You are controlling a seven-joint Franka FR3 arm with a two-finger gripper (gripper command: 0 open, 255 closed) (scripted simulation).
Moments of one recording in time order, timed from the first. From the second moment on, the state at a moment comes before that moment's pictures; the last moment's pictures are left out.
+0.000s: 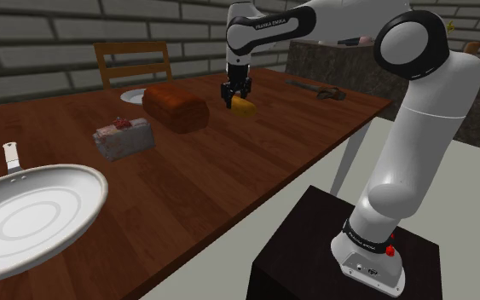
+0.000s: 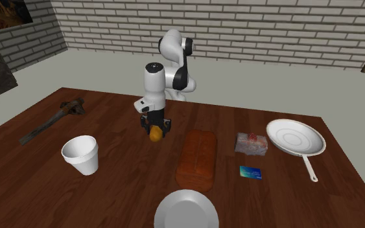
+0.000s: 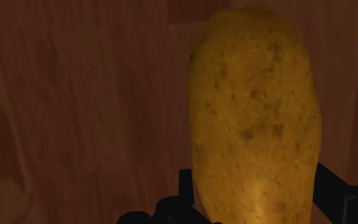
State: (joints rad) arm -0.02 0.06 -0.06 -1.77 -0.05 1.87 0.08
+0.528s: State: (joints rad) arm -0.02 0.06 -0.06 -1.67 -0.05 1.77 0.07
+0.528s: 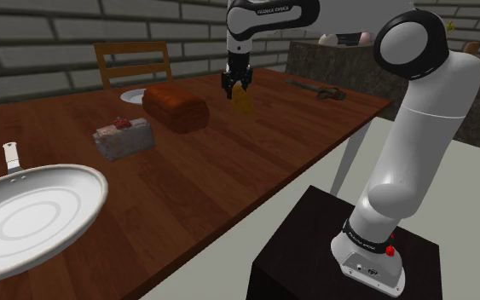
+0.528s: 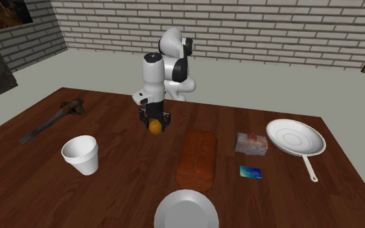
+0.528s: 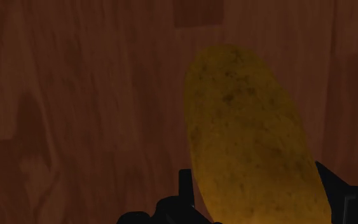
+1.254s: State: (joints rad) arm -0.02 0.09 -0.06 -1.49 -0.05 1.61 0.07
